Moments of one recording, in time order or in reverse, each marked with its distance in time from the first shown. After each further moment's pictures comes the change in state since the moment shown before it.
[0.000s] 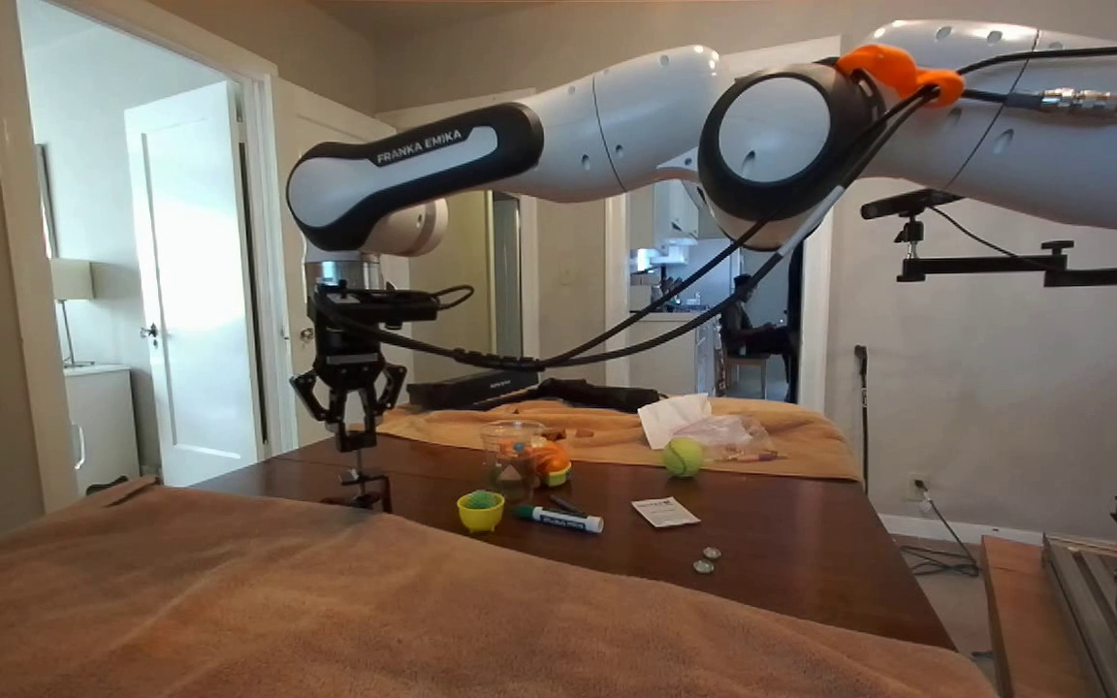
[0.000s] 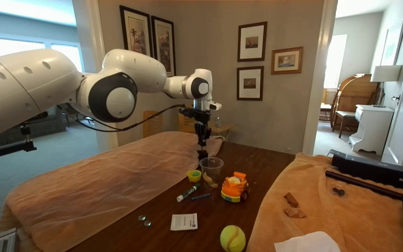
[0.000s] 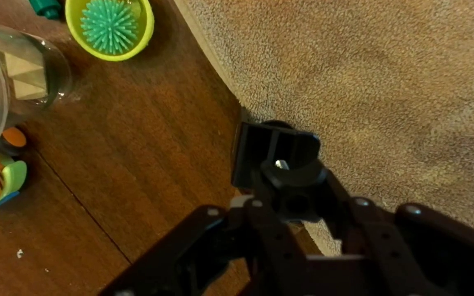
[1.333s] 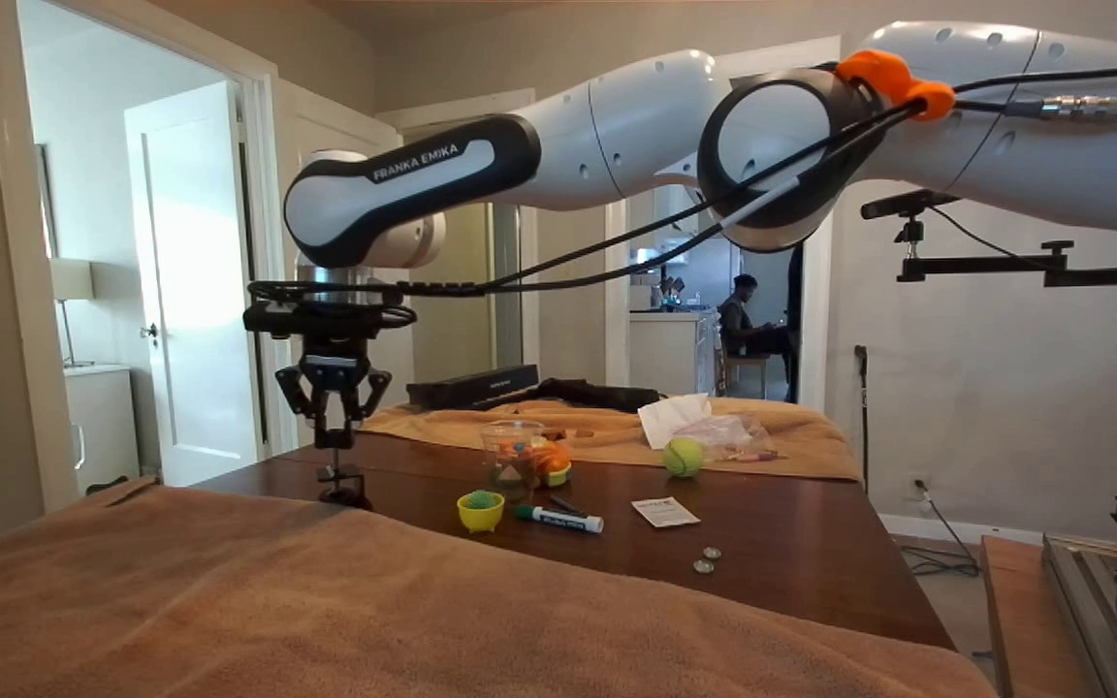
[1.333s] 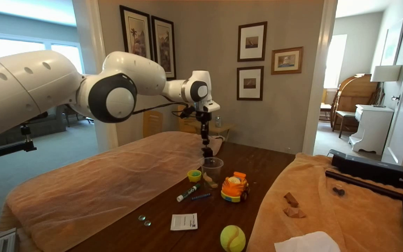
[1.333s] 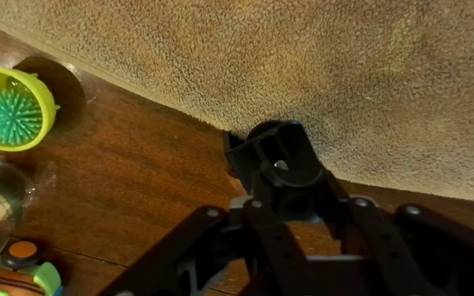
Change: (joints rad) arm 0.016 0.010 -0.030 -0.018 0.000 0.163 0.618
